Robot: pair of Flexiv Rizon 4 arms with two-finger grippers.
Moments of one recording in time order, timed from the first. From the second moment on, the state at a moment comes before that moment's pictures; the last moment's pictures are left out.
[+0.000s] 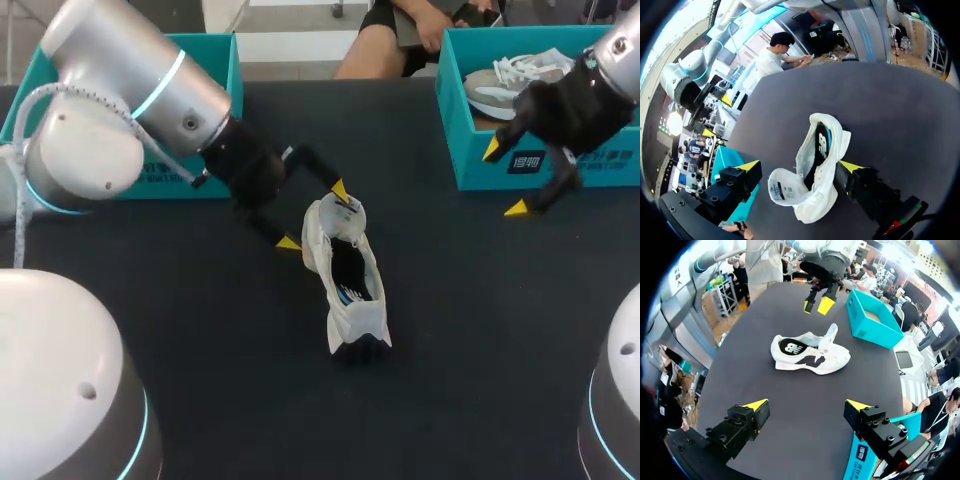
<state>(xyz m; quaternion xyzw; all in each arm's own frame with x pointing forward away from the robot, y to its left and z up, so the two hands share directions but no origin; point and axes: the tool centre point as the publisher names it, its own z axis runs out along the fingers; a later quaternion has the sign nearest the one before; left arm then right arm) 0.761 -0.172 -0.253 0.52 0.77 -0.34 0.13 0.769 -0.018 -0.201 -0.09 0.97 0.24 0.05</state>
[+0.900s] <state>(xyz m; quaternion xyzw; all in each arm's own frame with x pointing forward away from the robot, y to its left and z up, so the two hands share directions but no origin) 0.764 -0.217 -0.278 0.67 0.73 -0.17 0.00 0.768 -0.018 -0.197 -0.09 0.97 0.24 0.05</state>
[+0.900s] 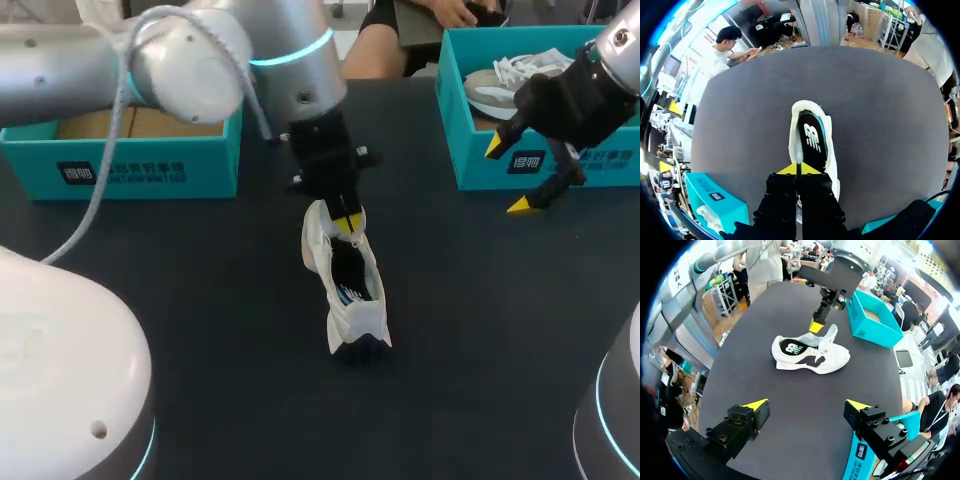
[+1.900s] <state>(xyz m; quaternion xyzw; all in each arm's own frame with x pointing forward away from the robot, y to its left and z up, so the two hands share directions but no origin) 0.733 -0.206 -0.345 0.70 0.71 -0.07 -0.09 0.768 -0.018 -0.198 -0.09 0.97 0.24 0.05</state>
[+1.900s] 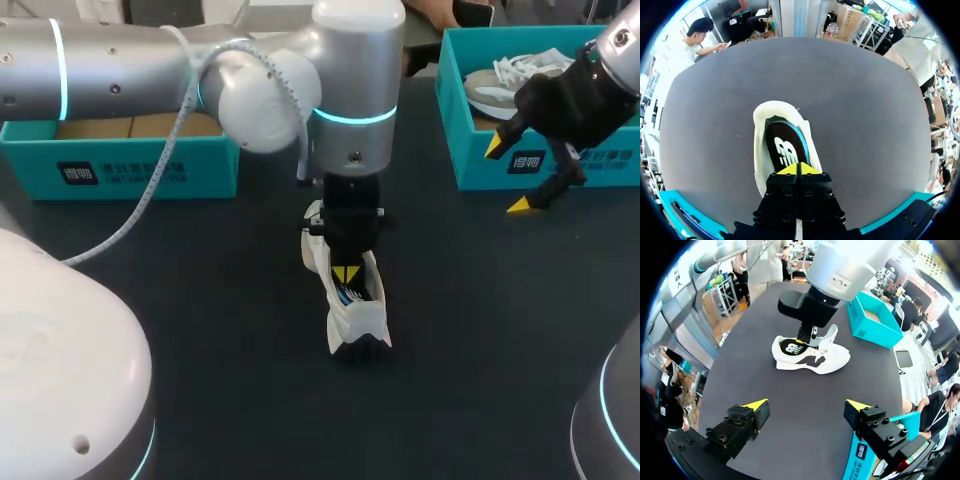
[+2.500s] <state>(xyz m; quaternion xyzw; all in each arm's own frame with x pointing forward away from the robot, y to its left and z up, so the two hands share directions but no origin) 0.748 -0.203 -0.363 0.69 0.72 -0.02 -0.08 0.768 -0.018 -0.198 -0.09 0.97 0.24 0.05</state>
